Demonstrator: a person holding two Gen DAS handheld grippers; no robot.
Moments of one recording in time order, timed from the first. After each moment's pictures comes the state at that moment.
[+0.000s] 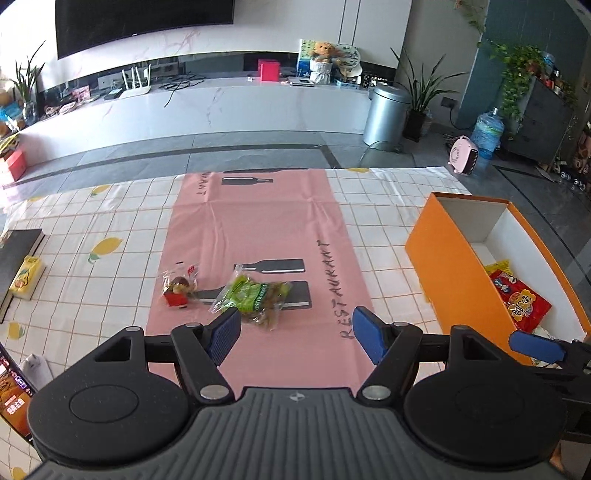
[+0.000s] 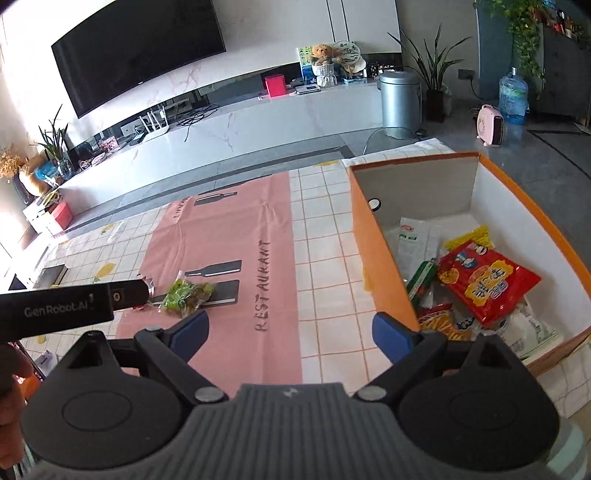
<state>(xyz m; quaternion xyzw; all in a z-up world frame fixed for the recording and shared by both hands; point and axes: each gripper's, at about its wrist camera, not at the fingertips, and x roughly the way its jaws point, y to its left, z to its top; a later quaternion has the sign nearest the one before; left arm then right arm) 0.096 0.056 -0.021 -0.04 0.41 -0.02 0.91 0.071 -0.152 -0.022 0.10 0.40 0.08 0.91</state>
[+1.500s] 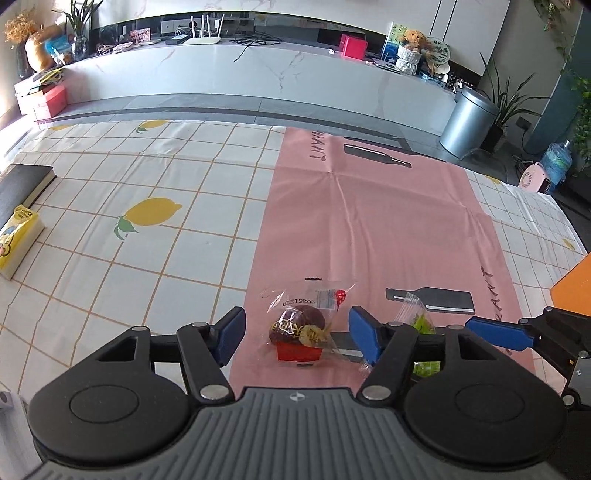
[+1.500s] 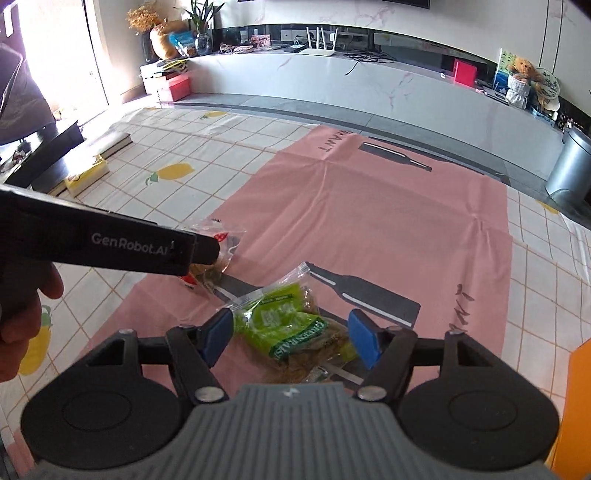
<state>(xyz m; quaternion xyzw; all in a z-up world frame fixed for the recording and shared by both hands) 0.198 0.185 -0.133 -0.10 0.44 0.05 0.89 0.218 0.029 -0.133 -0.12 0.42 0.32 0.85</state>
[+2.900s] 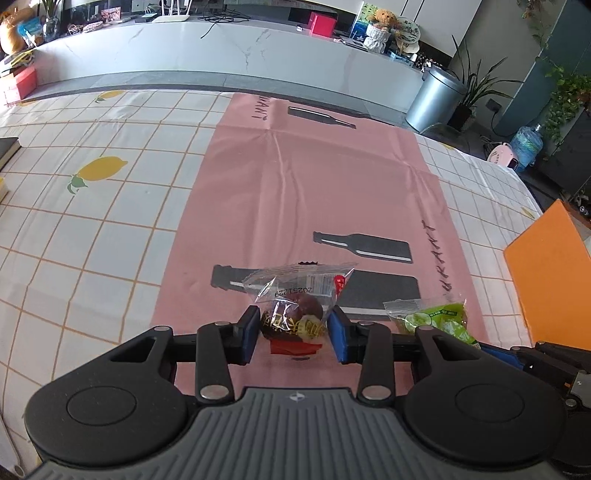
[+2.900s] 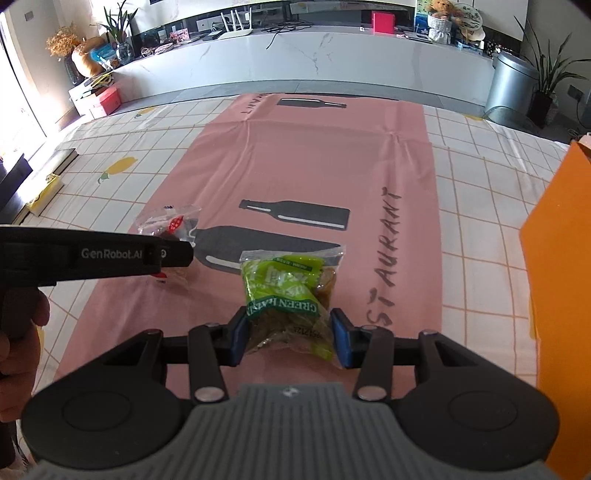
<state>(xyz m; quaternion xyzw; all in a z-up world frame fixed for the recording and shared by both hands) 0.170 0.141 -0.131 -0.13 0.47 0.00 0.88 0.179 -0.034 -0.127 -0.03 0.48 0.20 0.86</state>
